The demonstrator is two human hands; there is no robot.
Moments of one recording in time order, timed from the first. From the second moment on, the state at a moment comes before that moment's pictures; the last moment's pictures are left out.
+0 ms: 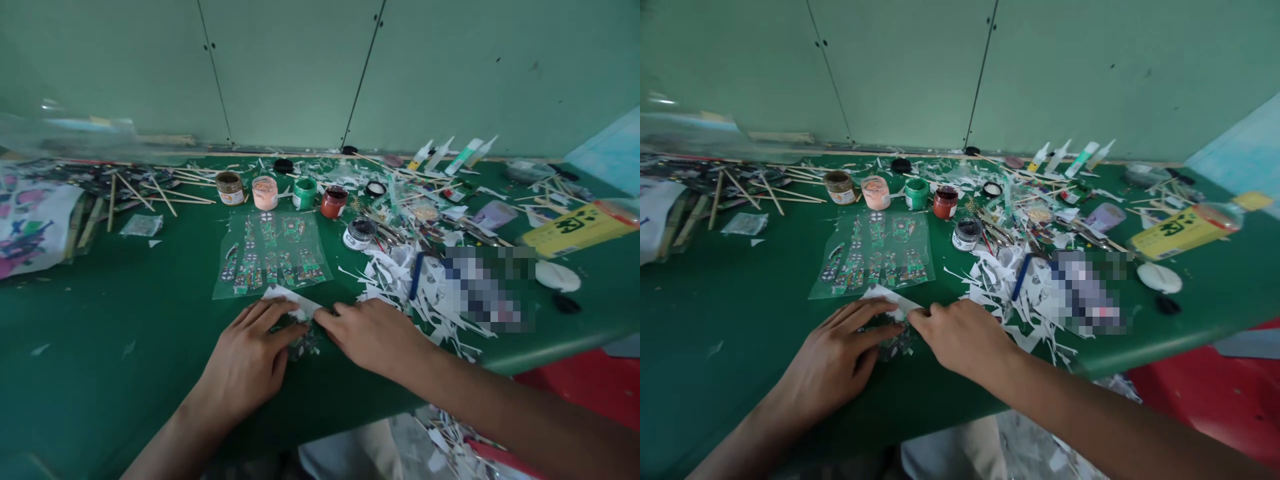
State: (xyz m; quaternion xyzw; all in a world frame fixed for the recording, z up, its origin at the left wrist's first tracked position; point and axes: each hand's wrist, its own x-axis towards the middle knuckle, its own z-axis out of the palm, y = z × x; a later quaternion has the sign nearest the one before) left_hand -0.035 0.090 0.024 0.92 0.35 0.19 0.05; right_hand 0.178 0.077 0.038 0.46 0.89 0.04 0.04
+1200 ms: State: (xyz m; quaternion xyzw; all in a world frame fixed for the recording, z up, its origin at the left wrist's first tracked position) left_hand -0.038 0.096 0.020 0.92 0.32 0.20 0.05; right_hand 0.186 0.093 0.039 0.42 0.91 -0.01 -0.01
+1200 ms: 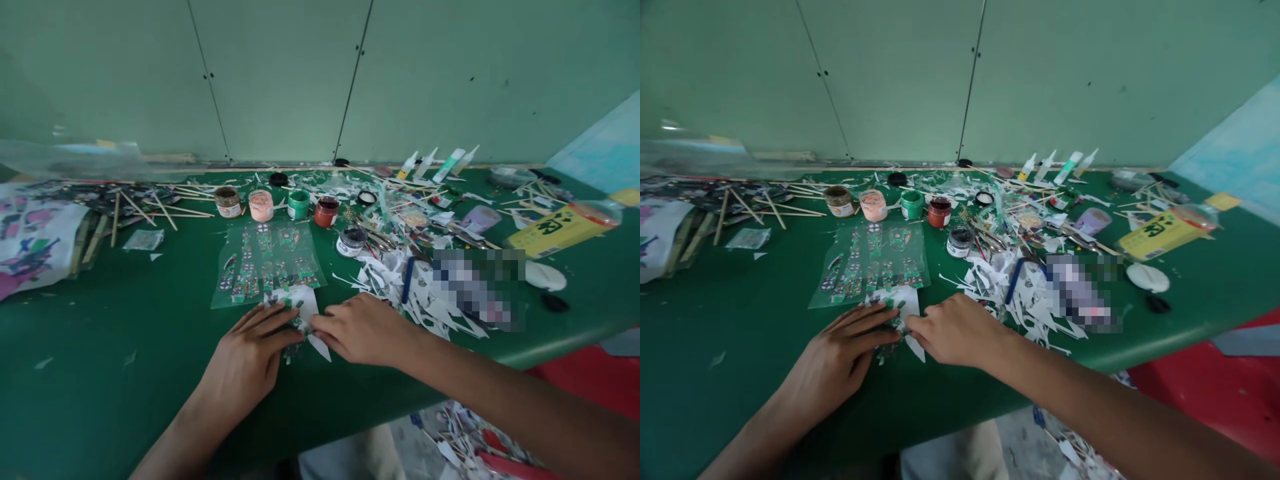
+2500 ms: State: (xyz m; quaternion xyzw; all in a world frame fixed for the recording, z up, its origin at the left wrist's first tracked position) left_hand -0.040 0.095 0.023 0.89 0.39 0.21 0.10; right_hand 0.182 0.089 0.031 0.48 0.87 -0.02 -0.08
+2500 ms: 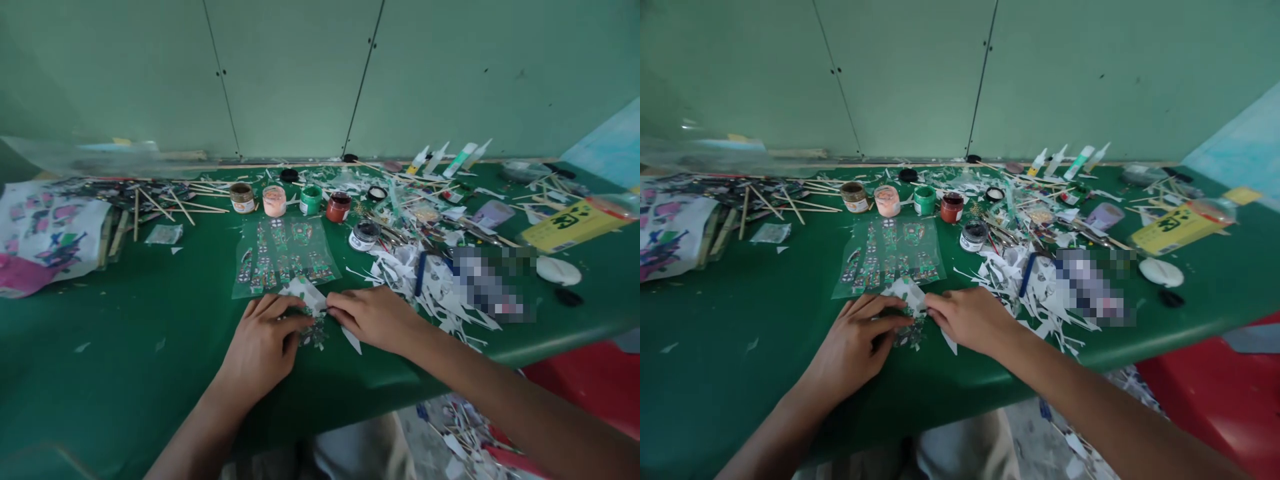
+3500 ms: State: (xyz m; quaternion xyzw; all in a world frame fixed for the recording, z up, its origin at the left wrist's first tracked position) left_hand -0.042 0.100 0.017 0.90 0.37 0.21 0.13; right_hand 0.186 0.103 0.034 0.35 0.93 0.04 -0.02
